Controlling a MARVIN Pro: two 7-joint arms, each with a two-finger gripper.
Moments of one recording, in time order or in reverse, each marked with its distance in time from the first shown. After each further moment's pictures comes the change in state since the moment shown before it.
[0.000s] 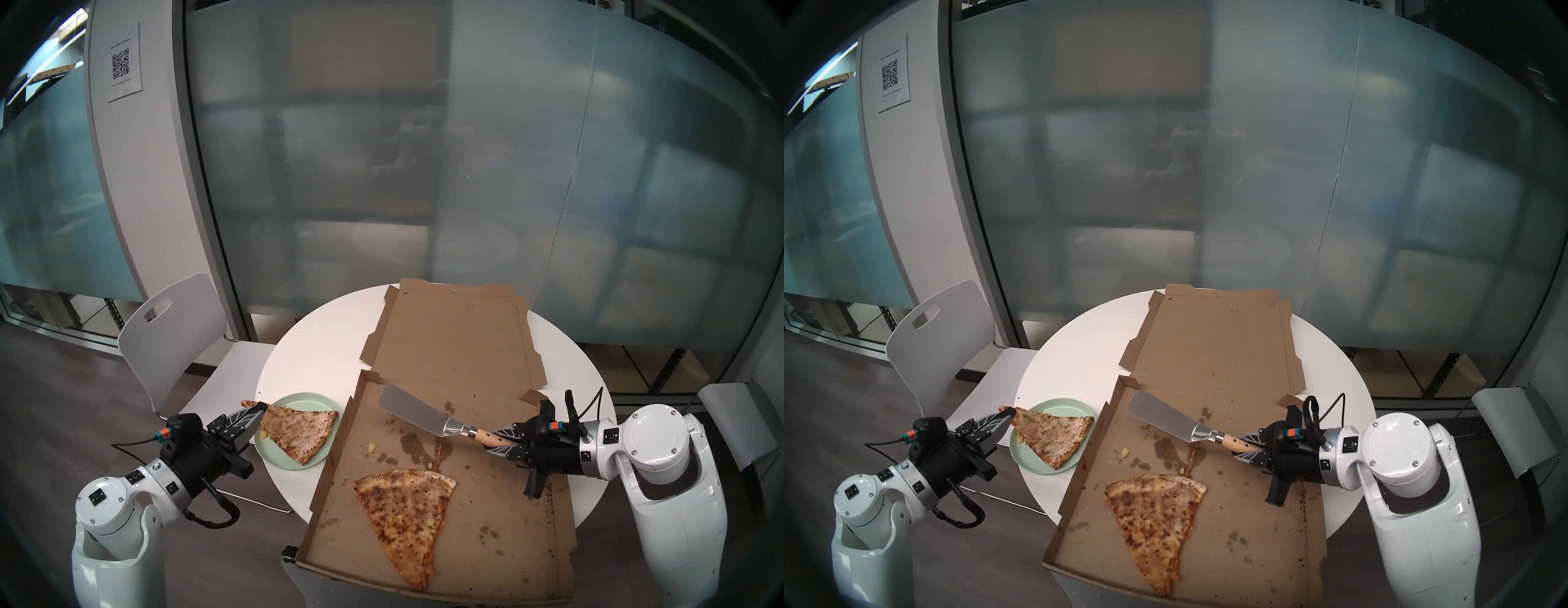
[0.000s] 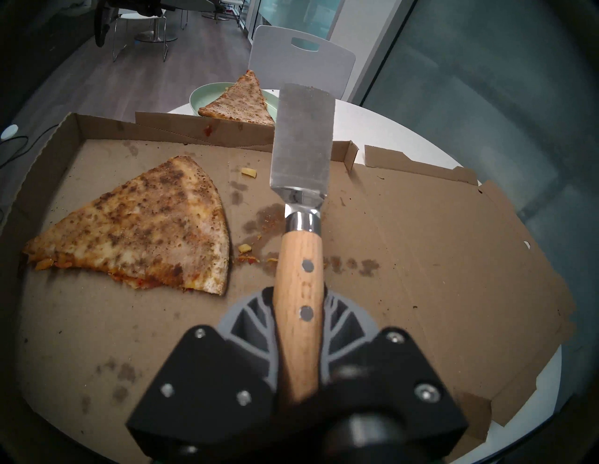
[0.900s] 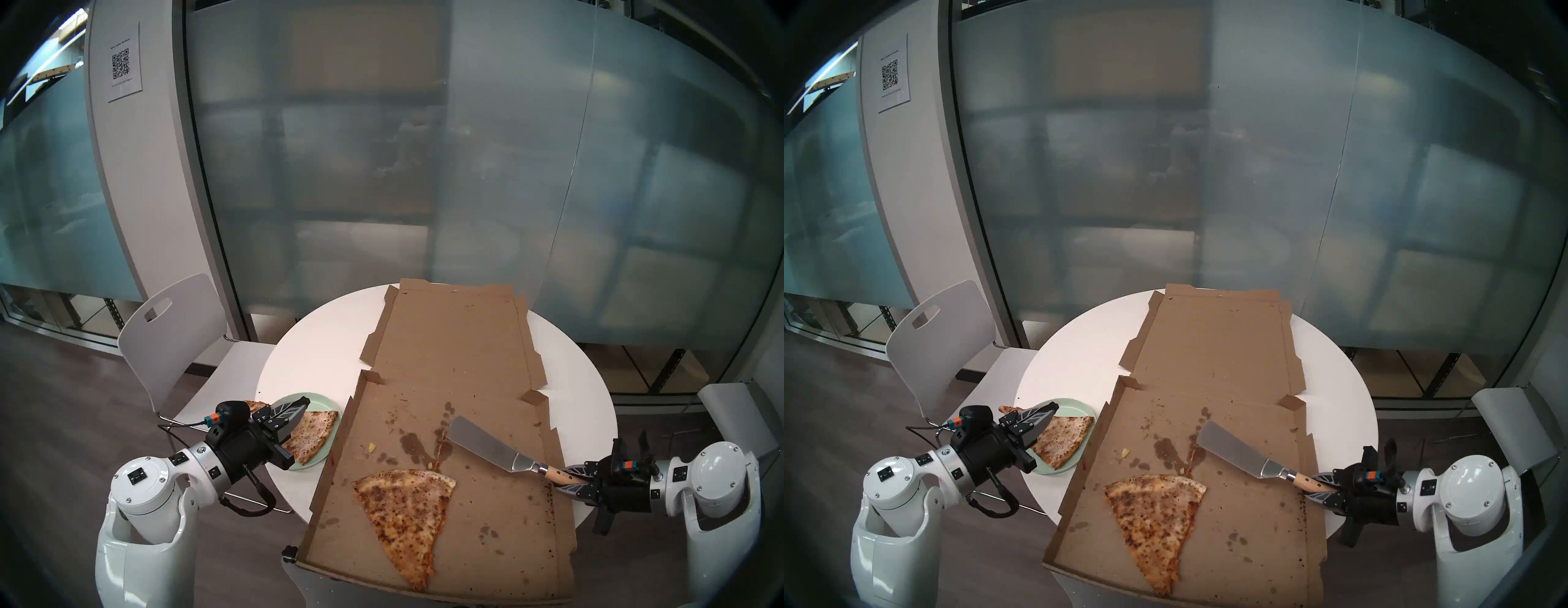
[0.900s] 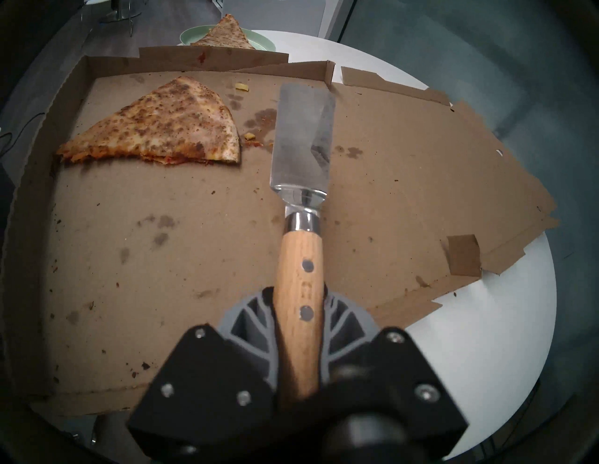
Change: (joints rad) left arm -0.110 0.024 0.149 0.043 0.096 0.051 -0.006; right arm -0.274 -0.072 0.347 -0.013 0.051 -0.137 0.055
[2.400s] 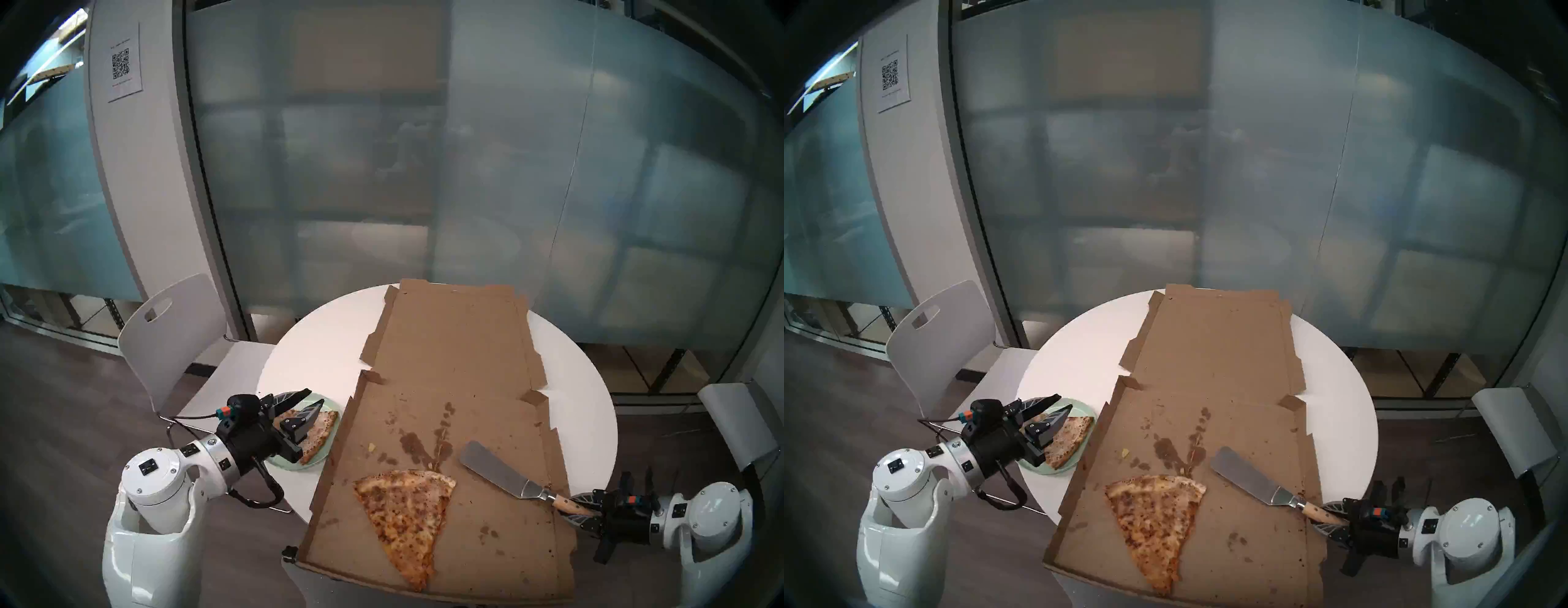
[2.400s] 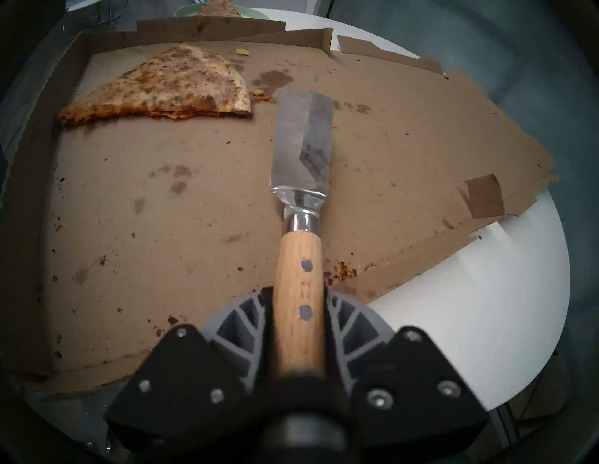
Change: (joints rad) left arm -0.040 0.006 0.019 0.029 0.009 -0.007 -0.005; right arm -0.072 -0.091 0.003 0.045 -0.035 -0.090 -0.067
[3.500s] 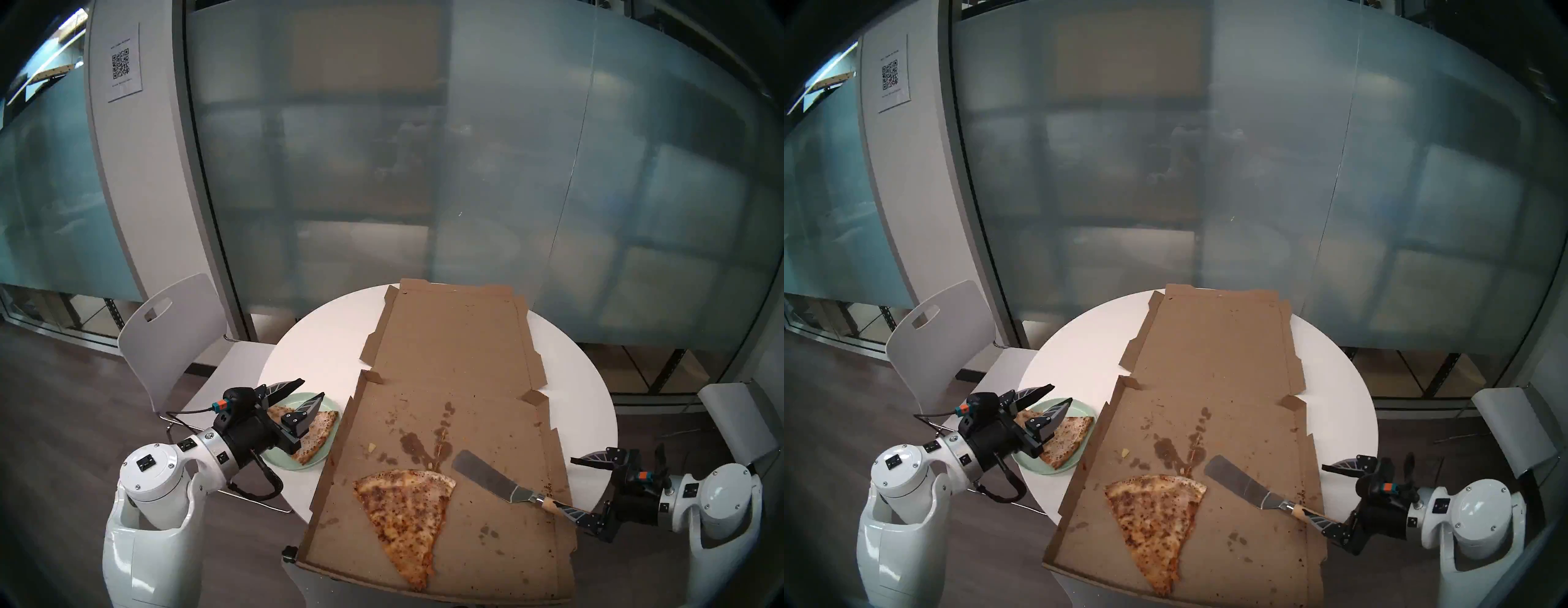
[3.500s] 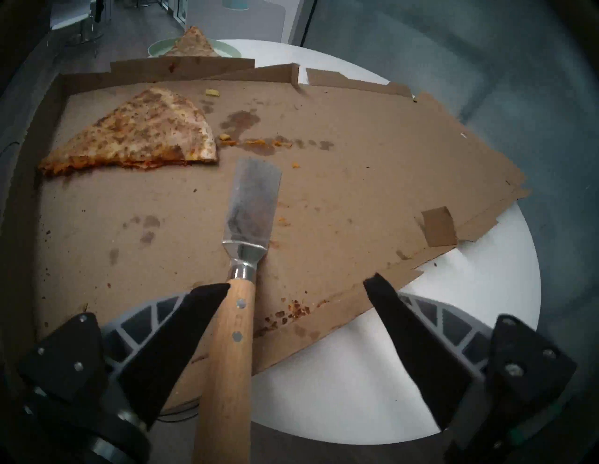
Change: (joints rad) left arm -0.020 -0.027 -0.015 -0.019 -0.019 0.001 0.024; right arm 0.065 -0.027 0.069 -0.080 0.122 0.096 -0.002
